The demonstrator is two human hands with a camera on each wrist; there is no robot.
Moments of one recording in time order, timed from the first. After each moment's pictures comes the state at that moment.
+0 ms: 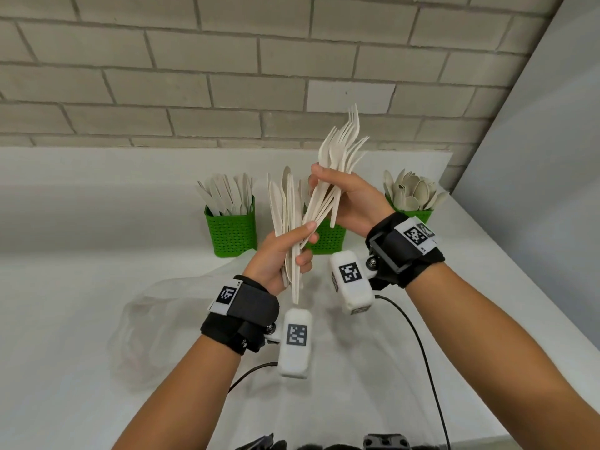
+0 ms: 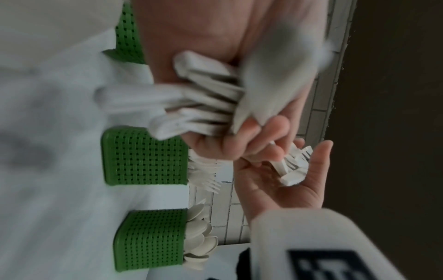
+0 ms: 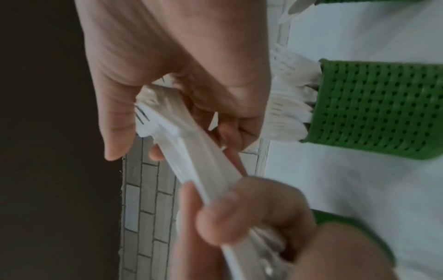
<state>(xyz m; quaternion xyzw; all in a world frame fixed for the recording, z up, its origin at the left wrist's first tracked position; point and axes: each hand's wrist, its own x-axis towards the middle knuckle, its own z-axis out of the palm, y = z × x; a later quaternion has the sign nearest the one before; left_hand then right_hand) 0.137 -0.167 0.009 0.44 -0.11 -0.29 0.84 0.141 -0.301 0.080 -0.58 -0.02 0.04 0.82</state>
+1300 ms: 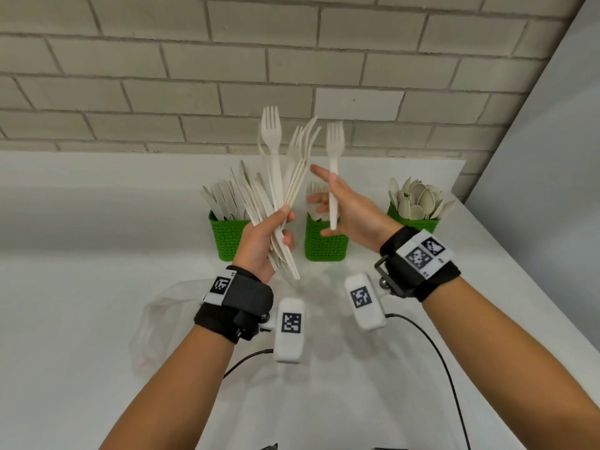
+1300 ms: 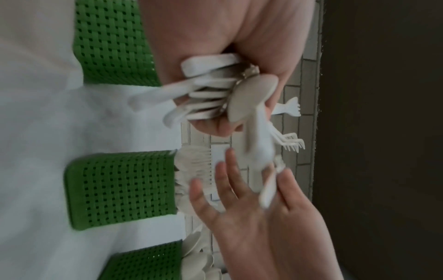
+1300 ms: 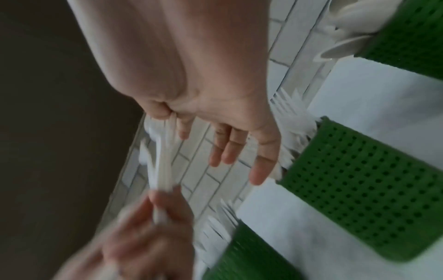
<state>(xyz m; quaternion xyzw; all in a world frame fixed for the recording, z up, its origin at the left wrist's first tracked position) 0.155 -0.167 0.022 0.44 -0.01 -0.13 0.89 0.141 -0.320 0.067 -0.77 -0.07 0.06 0.64</state>
